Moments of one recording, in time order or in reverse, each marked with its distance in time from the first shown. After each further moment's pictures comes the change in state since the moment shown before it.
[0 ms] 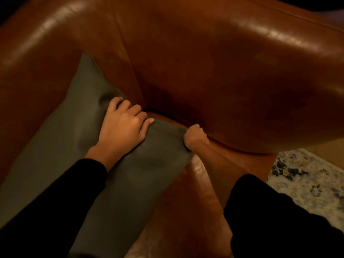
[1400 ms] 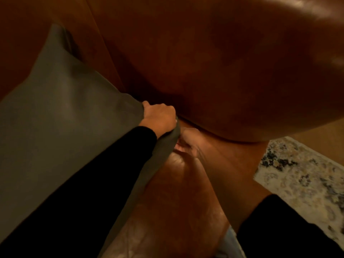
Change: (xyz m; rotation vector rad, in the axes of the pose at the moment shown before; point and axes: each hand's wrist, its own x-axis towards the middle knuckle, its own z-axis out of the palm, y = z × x) left_hand 0.071 0.120 0.044 -0.249 -0.902 -0.194; right_hand 0.014 0.064 0.014 0.999 -0.374 0.171
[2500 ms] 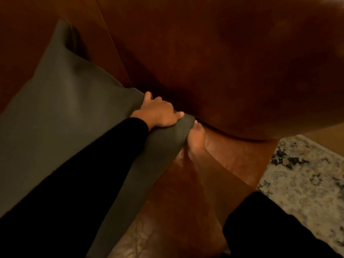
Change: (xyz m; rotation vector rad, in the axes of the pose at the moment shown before) left_hand 0.008 -0.034 0.004 0.077 -0.054 0.125; right_hand 0.013 0.022 0.017 0.111 0.227 -0.355
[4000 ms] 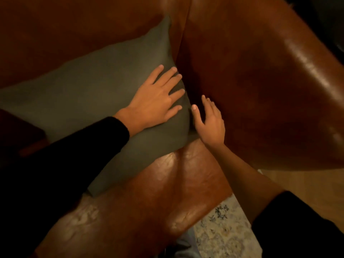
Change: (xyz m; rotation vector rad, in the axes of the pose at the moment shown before) left_hand -0.138 -0.054 0.033 0.158 0.885 -0.041; right_hand -0.073 -0.074 0.000 -1.201 -0.150 -0.951
